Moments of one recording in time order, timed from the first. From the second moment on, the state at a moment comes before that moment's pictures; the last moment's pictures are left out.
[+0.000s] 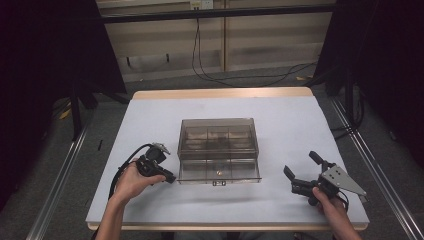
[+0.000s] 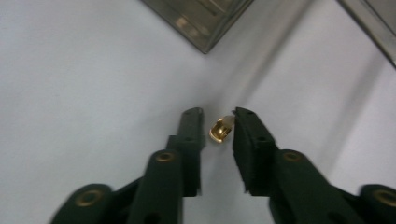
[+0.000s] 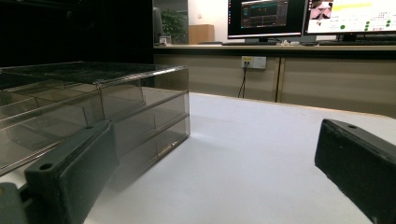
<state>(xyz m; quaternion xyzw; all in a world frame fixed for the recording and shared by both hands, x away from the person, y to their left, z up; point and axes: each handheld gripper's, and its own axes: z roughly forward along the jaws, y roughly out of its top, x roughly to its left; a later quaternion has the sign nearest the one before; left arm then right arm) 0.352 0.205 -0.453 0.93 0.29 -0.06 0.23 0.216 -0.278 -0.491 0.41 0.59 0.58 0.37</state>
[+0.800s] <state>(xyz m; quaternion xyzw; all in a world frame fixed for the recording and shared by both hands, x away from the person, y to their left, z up) 0.356 0.207 -0.456 0.92 0.30 -0.07 0.23 0.216 -0.278 -0.491 0.42 0.59 0.58 0.37</state>
